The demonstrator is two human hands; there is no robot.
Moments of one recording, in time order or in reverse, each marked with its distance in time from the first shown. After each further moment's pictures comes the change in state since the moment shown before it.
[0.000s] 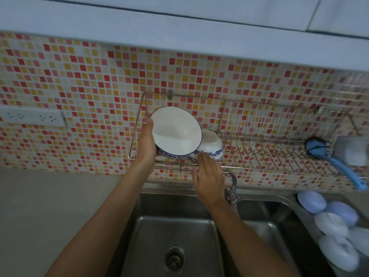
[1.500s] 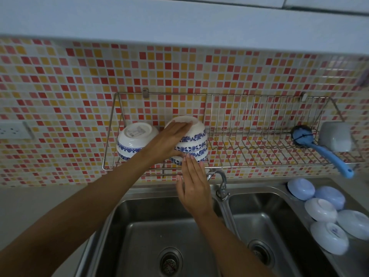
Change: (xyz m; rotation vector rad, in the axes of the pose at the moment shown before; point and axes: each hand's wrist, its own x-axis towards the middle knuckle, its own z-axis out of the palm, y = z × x) left_hand 0.071 -0.043 0.063 1.384 -0.717 1.067; right_hand -0.013 0.005 0.008 0.060 0.098 -0.050
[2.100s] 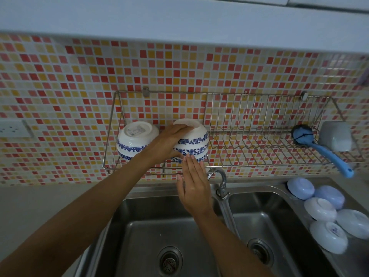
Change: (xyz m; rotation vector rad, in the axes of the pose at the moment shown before) left_hand -0.004 0.001 0.006 -0.194 -0.018 -0.094; right_hand 0.000 -0.002 -0.002 0.026 -0.001 0.019
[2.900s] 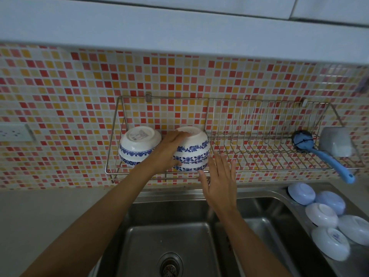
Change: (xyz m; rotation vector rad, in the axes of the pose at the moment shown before) left_hand -0.014 0.004 0.003 -0.170 0.007 -0.142; right_hand 0.016 0.048 -0.037 -0.214 -0.213 0.220
